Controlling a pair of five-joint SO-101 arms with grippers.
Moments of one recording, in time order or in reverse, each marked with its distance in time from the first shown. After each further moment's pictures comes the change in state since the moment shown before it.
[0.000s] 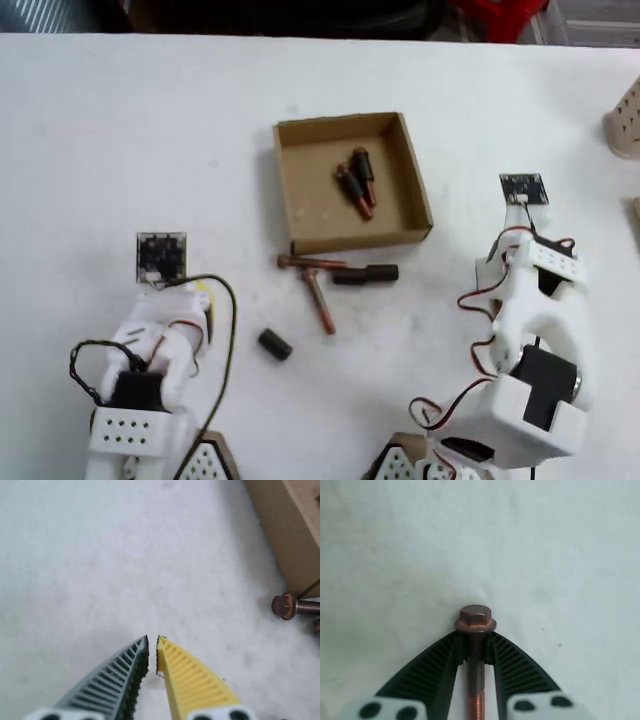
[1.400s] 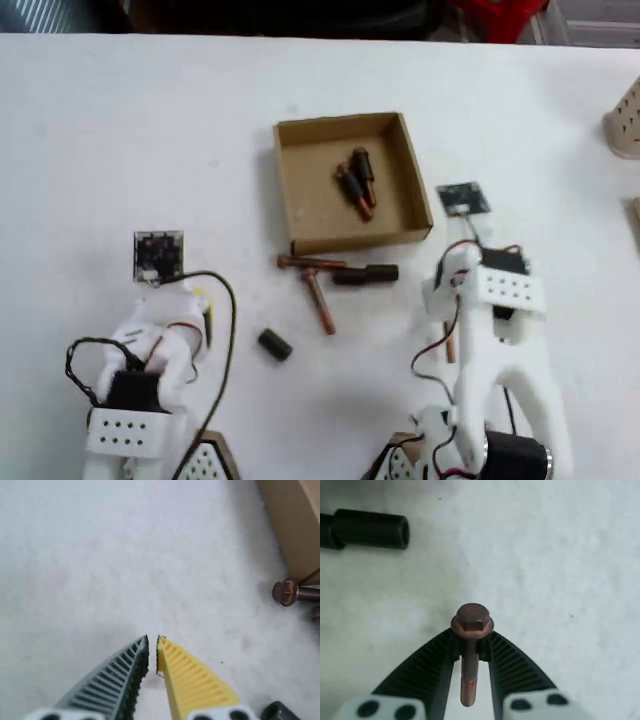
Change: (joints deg) left arm 0.0 0.0 -4.1 8.3 2.9; right arm -17.3 -27.8 13.5 17.4 -9.2
